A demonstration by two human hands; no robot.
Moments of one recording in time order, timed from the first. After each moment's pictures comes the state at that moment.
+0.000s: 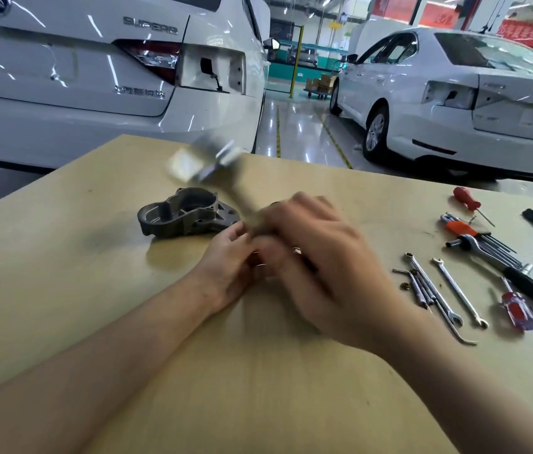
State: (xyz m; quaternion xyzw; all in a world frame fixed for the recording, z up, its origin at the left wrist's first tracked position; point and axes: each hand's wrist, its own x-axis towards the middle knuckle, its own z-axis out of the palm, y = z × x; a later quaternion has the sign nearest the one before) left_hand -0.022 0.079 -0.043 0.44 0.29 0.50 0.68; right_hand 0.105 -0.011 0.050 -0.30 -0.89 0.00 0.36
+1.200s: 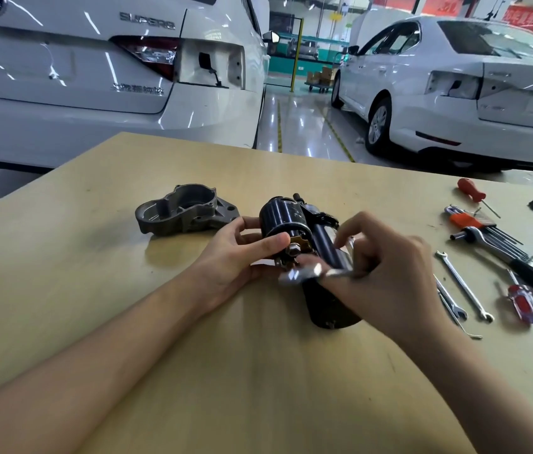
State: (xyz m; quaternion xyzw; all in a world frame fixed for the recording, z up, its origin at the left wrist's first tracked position) left_hand -0.028 0.072 -0.034 0.46 0.27 0.48 0.69; right_hand 0.153 -0.008 0.015 -0.51 -0.74 0.00 0.44
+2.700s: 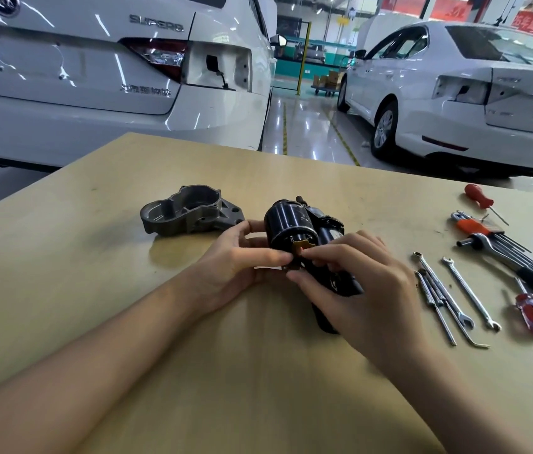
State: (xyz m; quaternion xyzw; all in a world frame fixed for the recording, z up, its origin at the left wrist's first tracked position) left_hand -0.030 0.067 -0.028 0.48 0.28 0.45 0.70; right_hand 0.140 -0.003 -0.008 -0.43 -0.76 -0.10 0.47
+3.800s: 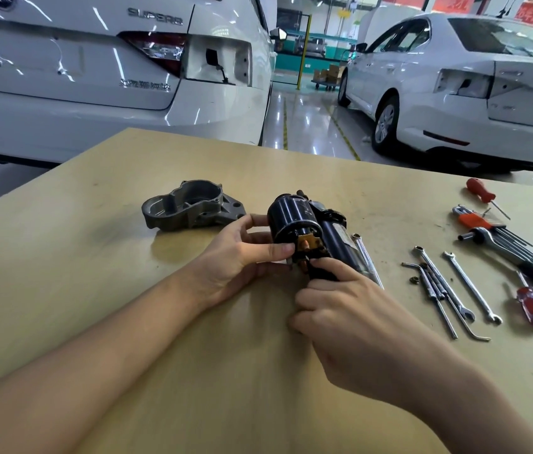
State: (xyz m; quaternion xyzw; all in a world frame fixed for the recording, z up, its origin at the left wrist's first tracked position) left_hand -0.028 0.067 -0.029 0.46 0.27 0.46 0.71; right_hand 0.133 -0.032 0.015 -0.40 -0.90 -0.12 -0.07
